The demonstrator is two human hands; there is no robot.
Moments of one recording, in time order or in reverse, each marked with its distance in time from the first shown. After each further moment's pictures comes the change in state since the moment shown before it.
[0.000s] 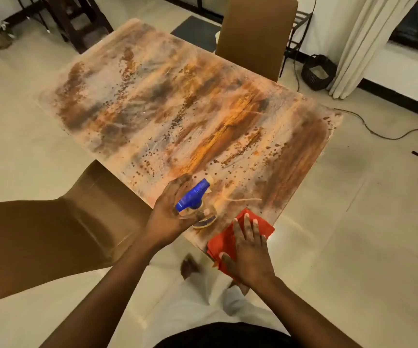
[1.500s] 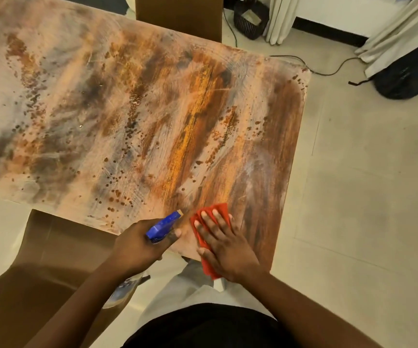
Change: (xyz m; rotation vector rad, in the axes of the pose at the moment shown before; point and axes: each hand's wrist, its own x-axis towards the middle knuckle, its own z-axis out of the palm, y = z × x) left_hand 0.098 -0.068 -0.084 0.307 -0.530 -0.191; right_hand 0.081 -0.075 0.053 -0.121 0.161 -0.149
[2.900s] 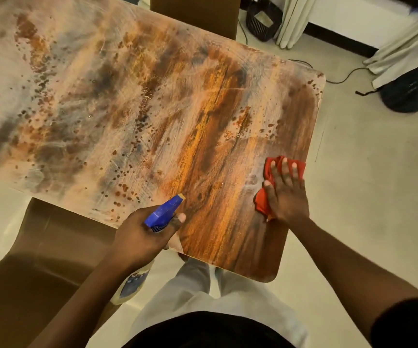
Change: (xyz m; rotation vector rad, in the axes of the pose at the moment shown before) left_hand -0.001 0.007 -0.014 -0.196 0.140 -0.053; right_hand 0.038 0.147 -0.079 0.051 0.108 0.549
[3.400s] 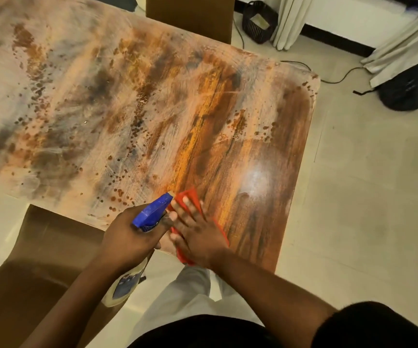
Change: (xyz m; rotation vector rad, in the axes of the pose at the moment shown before) left_hand 0.000 0.016 -0.010 -0.038 0.038 -0.021; right_hand -0.066 -0.179 0.077 -0.033 -0.060 -0.642
